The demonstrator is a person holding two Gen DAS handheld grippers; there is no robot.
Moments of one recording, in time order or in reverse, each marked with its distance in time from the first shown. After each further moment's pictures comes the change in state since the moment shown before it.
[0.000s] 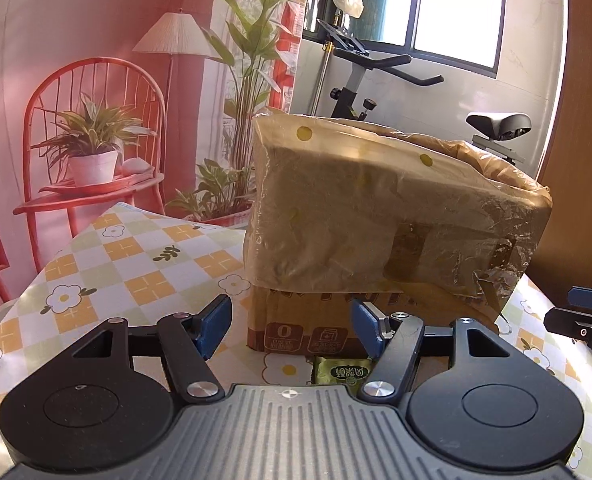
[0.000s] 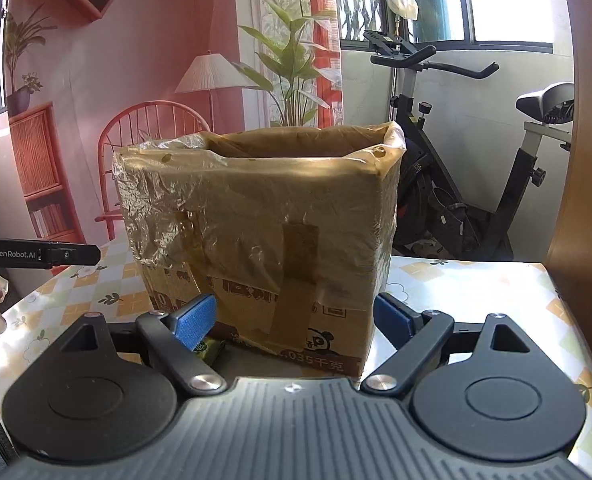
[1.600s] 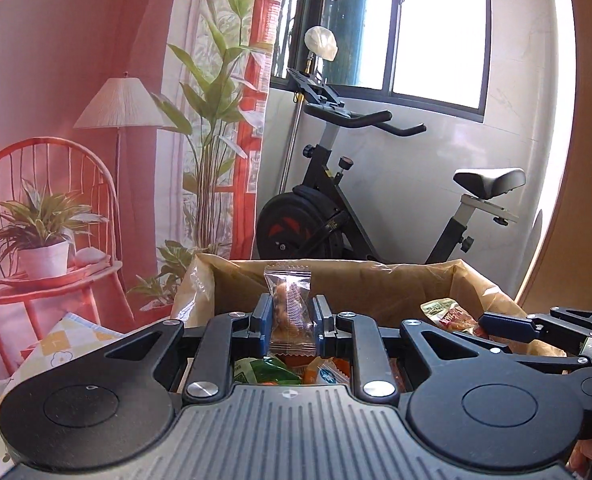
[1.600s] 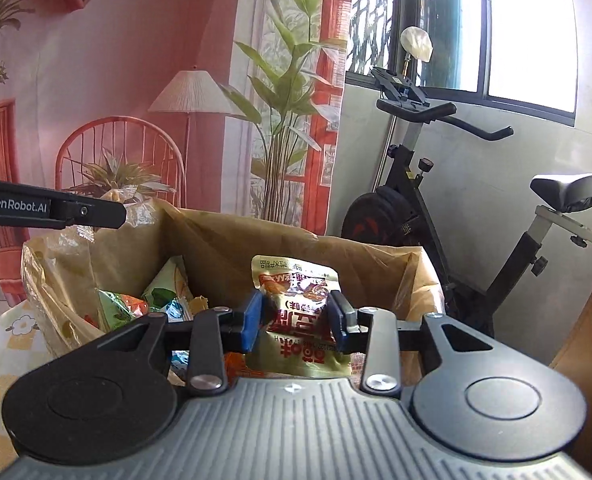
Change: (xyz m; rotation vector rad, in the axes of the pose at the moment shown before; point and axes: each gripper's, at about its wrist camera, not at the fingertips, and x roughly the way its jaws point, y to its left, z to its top) left arm 0.078 -0.050 0.141 0.045 -0.127 -0.050; right arm 0.111 0.018 0.117 -0.131 -0.052 -0.102
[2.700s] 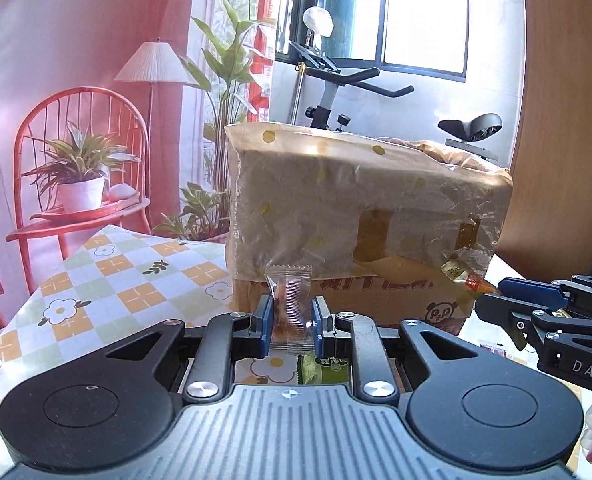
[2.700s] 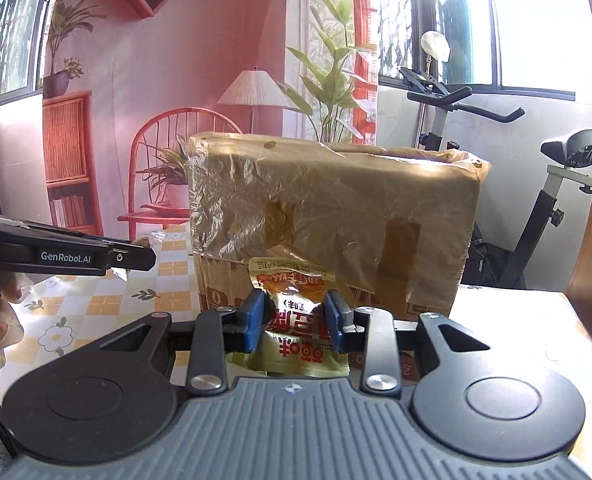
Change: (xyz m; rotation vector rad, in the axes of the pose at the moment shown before) left arm -0.129 0.012 -0.149 0.022 0.033 0.009; right arm -0.127 0.068 -0.131 0.030 -0.081 0.117
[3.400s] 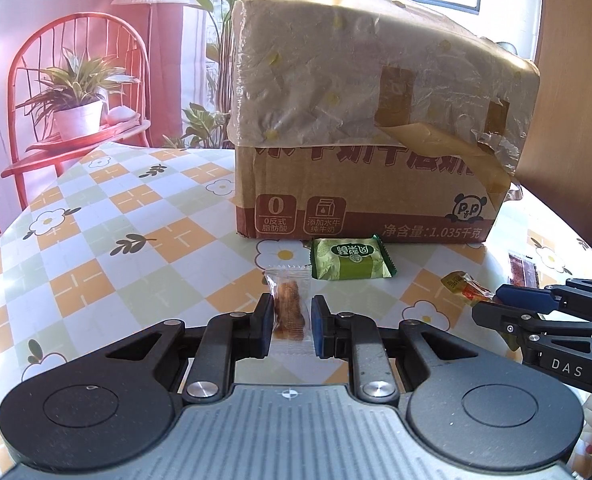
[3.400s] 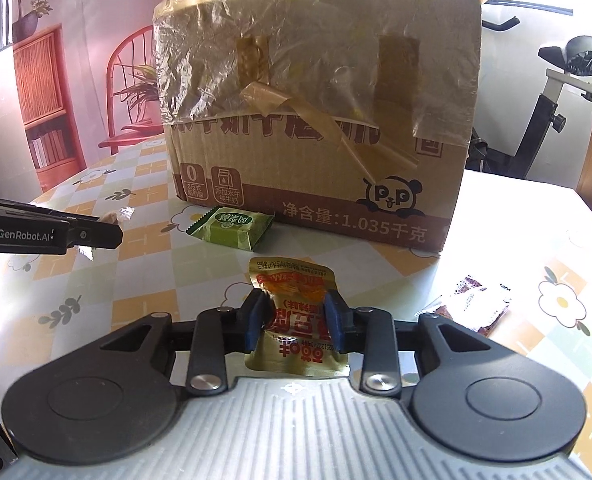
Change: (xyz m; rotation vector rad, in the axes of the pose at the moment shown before) left arm 0.030 0.011 -0.059 0.001 0.208 0.013; right arm 0.037 -0.008 -0.073 0.066 0.250 -0.024
